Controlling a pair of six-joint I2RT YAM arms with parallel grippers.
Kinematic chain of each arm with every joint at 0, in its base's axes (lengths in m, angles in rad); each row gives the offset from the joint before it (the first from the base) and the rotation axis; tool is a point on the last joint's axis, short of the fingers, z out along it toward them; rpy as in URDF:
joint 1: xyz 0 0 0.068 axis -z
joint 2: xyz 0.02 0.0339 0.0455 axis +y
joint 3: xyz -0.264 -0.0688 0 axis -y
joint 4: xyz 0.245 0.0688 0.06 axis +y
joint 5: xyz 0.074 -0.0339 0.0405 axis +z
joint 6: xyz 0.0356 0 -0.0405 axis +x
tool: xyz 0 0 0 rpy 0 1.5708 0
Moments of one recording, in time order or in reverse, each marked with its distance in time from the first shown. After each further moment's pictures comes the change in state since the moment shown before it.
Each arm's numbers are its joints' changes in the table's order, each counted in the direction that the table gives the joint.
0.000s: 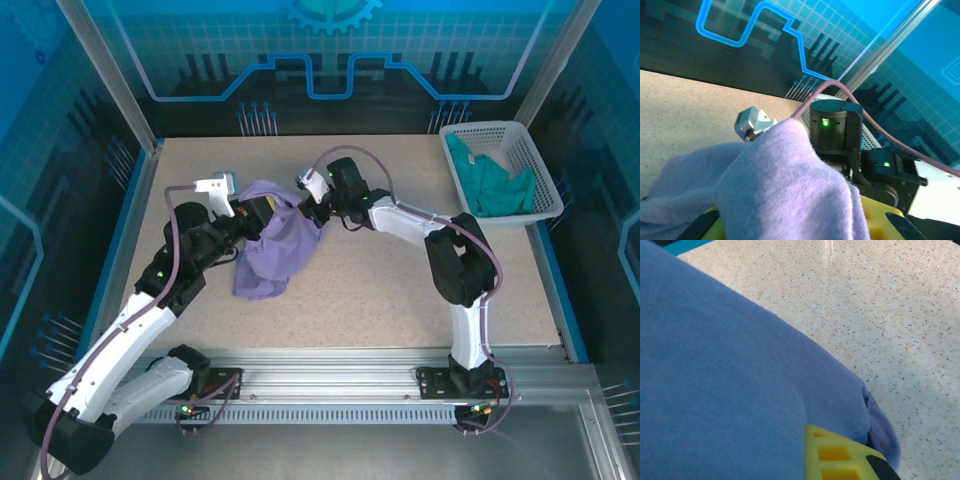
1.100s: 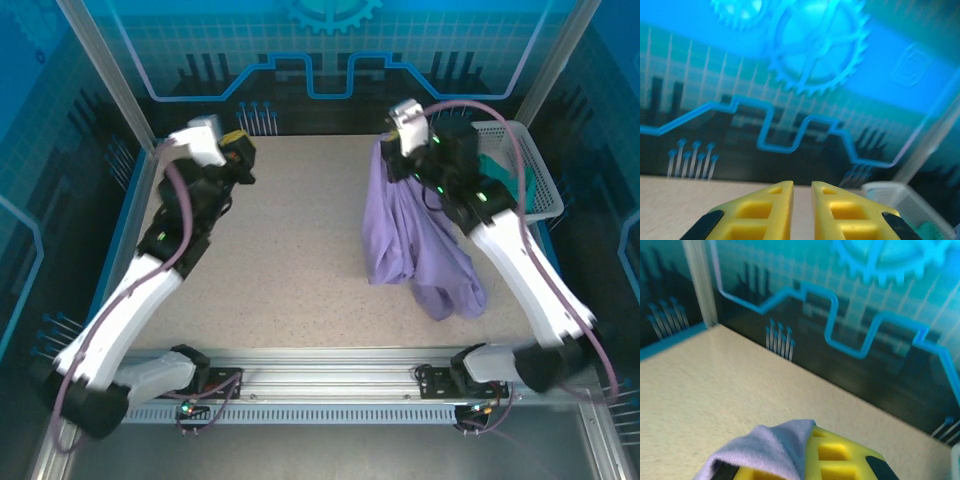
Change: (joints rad) left arm -0.036 0.272 0.336 -0.063 0.319 0.222; right arm 0.172 -0.603 0.084 0.360 -0.328 0.063
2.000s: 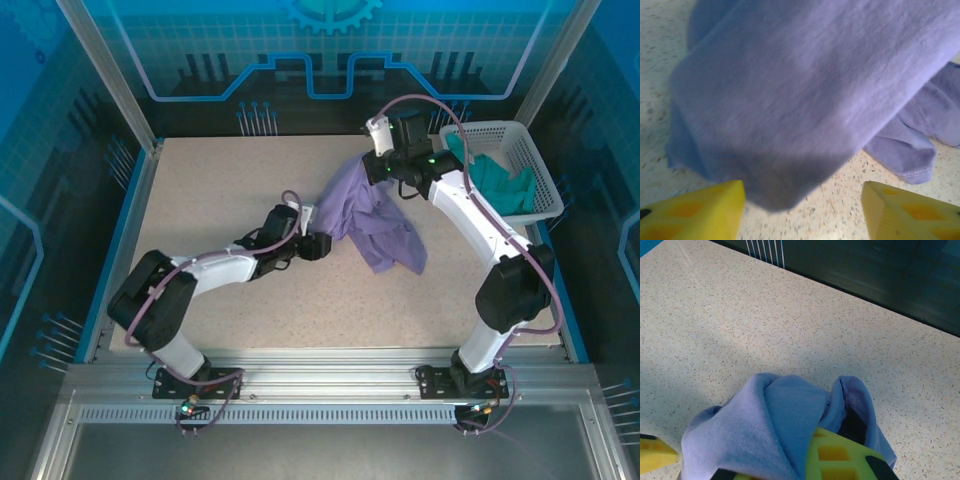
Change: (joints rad) left arm 0.174 0.496 -0.338 -0.180 -0.327 -0.021; right arm 0.036 0.310 0.096 0.127 0.030 0.073
